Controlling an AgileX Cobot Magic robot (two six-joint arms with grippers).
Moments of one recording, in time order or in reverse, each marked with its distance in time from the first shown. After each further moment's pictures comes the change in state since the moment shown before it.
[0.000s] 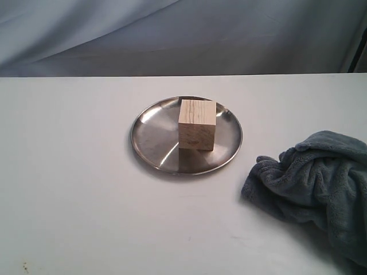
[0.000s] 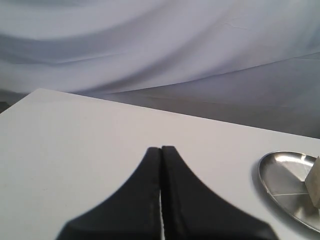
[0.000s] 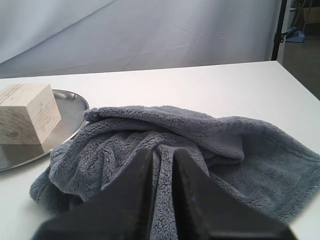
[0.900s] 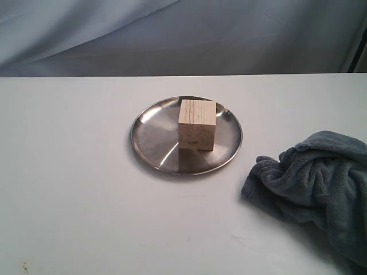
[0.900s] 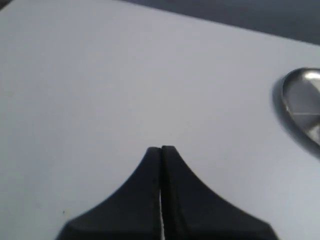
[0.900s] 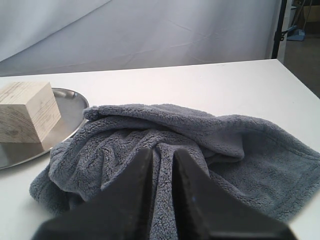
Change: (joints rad) left arm 0.000 0.140 0.007 -0.044 0.176 -0.019; right arm 0.000 0.000 0.000 0.000 0.000 0.000
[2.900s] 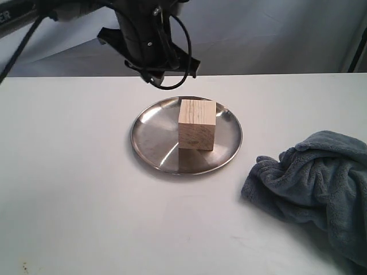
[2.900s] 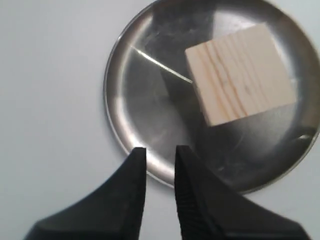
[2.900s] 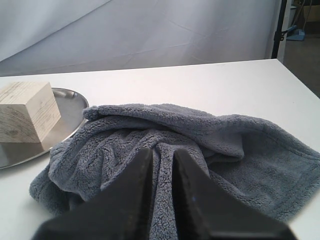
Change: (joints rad) left arm -0.509 1.953 -1.448 -0.027 0.192 0.132; right arm 0.000 0.000 0.000 0.000 0.000 0.000
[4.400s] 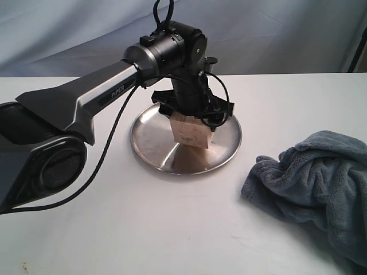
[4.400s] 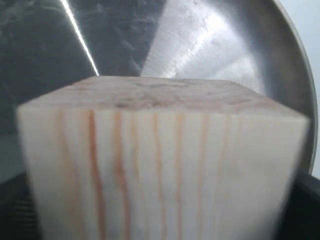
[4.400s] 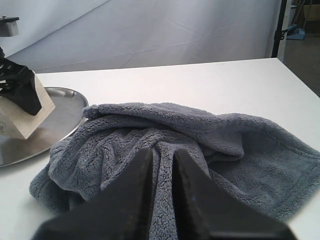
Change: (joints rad) left arm -0.002 0.486 -0.413 -0.205 0.006 -0.065; right arm 0.000 0.000 0.000 0.000 0.000 0.000
